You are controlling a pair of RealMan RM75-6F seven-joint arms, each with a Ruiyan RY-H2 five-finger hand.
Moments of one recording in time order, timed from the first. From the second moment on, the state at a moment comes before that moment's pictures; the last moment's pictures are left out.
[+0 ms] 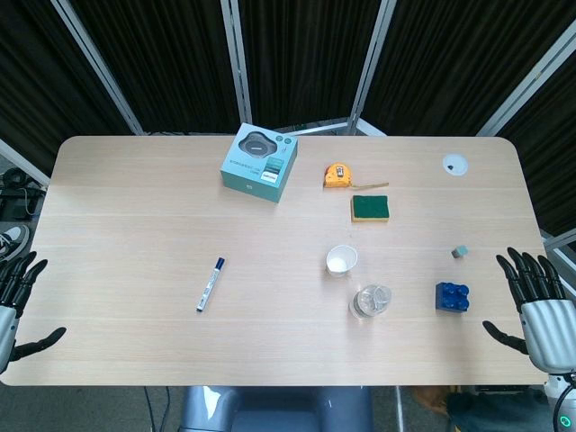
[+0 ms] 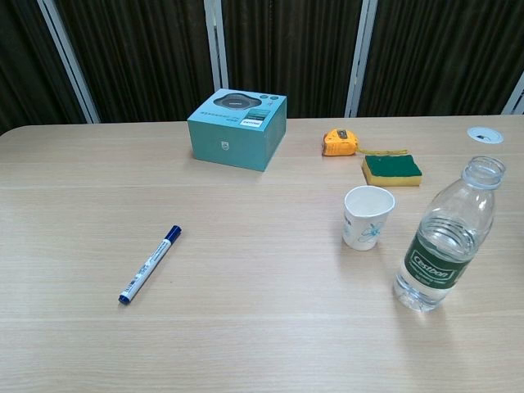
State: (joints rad) left arm -0.02 -1.02 0.02 -1.73 1.67 1.61 0.01; right arm 0.05 -1.05 0.06 -1.65 -1.65 1.61 -0.06
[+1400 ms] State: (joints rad) left arm -0.06 -1.09 -0.03 -1.72 1.53 1.51 0.16; right arm 0.41 -1.35 -0.10 -1.09 -1.81 1.21 0.94
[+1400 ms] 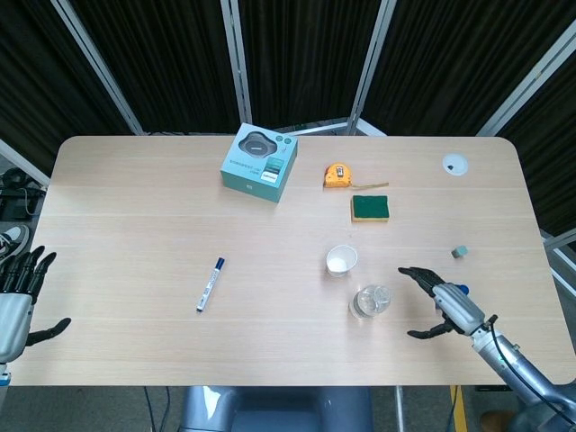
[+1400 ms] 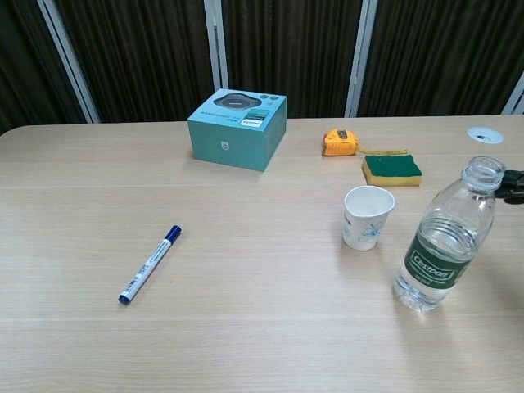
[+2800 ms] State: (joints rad) left arm -0.08 -1.09 -0.03 -1.72 1.47 1.47 0.17; right arm 0.50 -1.63 -0.09 -0.95 -1.71 1.19 0.92
